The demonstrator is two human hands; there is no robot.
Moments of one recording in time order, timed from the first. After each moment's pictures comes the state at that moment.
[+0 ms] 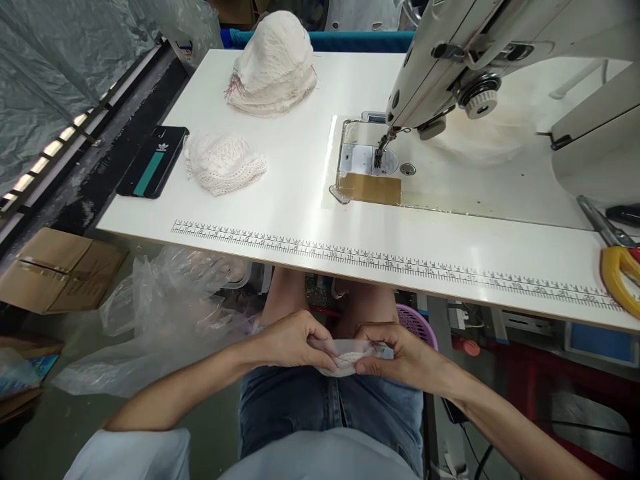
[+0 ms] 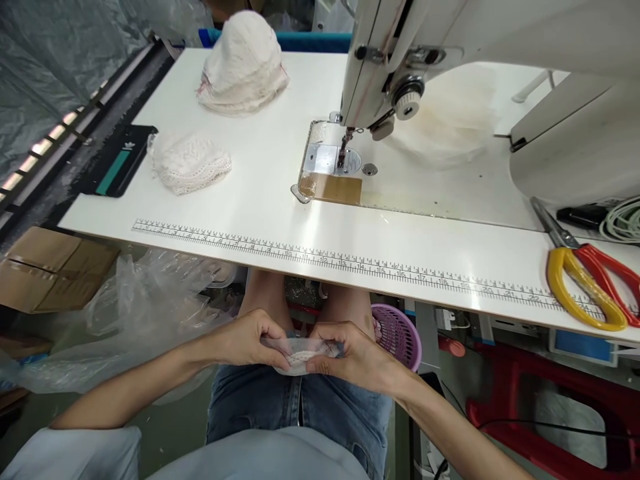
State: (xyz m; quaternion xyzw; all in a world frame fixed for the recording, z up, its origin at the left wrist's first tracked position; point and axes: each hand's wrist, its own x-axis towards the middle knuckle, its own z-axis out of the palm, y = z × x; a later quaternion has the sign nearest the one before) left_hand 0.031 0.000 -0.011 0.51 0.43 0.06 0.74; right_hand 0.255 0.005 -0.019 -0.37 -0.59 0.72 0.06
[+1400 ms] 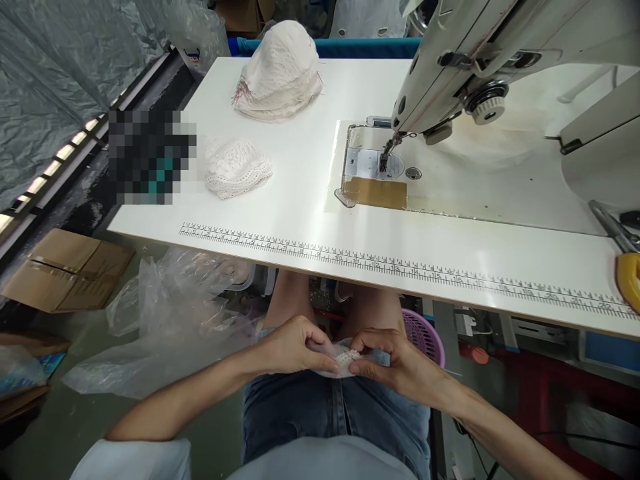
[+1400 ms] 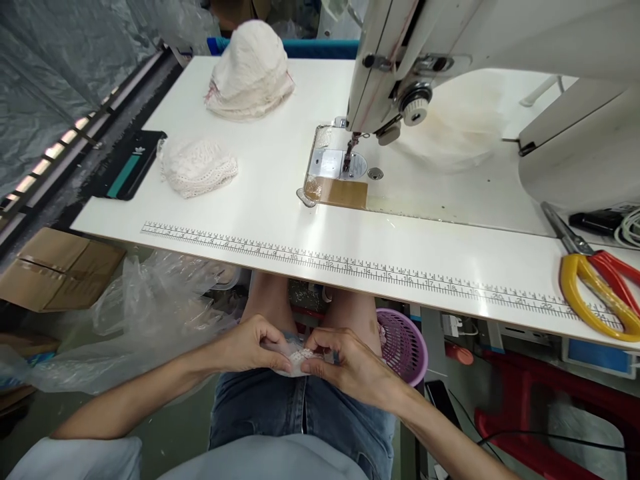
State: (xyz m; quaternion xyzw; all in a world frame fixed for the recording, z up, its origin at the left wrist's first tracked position) left_hand 0.027 -0.009 -0.019 0.51 0.47 0.09 0.71; right_hand 0.244 0.000 -0.014 -0.40 -0.70 0.59 0.04
